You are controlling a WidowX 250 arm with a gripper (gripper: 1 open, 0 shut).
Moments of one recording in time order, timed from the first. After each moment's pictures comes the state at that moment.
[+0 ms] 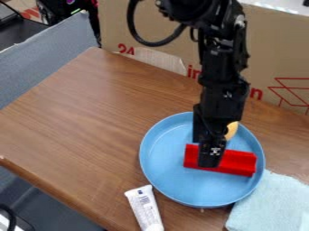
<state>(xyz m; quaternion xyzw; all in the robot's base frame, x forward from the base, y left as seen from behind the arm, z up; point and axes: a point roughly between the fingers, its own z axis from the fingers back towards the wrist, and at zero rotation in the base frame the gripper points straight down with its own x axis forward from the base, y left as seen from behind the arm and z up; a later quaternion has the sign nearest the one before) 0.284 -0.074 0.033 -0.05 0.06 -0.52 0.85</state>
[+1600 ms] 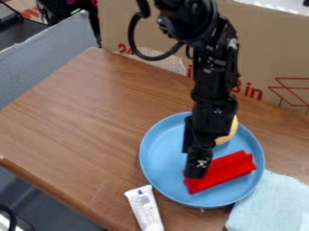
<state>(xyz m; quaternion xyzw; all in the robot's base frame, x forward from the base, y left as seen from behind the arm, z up) 0.269 -0.076 0.030 -0.02 0.08 -0.54 0.84</state>
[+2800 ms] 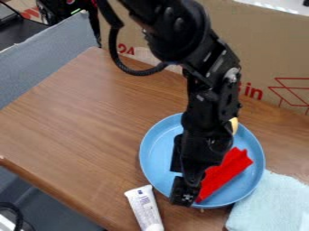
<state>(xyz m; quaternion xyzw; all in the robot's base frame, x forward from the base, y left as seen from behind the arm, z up) 0.227 -0.070 0.020 0.03 0.08 -0.55 0.83</state>
